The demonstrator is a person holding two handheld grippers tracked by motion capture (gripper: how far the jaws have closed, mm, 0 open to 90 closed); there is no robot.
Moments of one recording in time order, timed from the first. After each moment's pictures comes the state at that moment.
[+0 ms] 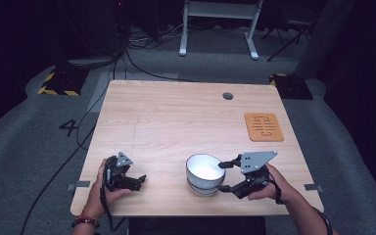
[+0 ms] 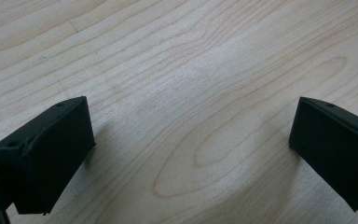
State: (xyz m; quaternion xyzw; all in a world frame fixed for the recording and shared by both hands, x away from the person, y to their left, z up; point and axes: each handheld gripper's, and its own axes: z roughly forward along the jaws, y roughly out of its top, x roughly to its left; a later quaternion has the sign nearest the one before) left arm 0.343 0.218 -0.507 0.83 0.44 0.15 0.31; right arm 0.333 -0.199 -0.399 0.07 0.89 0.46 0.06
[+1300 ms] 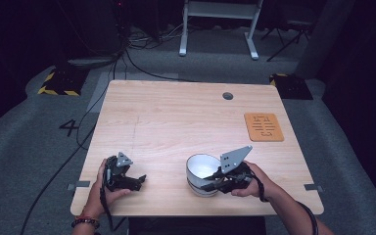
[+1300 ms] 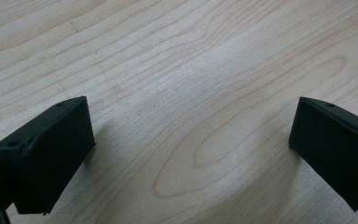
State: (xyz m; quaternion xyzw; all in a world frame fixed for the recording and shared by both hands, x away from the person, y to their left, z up) left arm 0.343 0.218 -0.507 0.83 0.44 0.15 0.31; right arm 0.345 -0.158 -0.410 0.02 0.90 0.43 -0.05
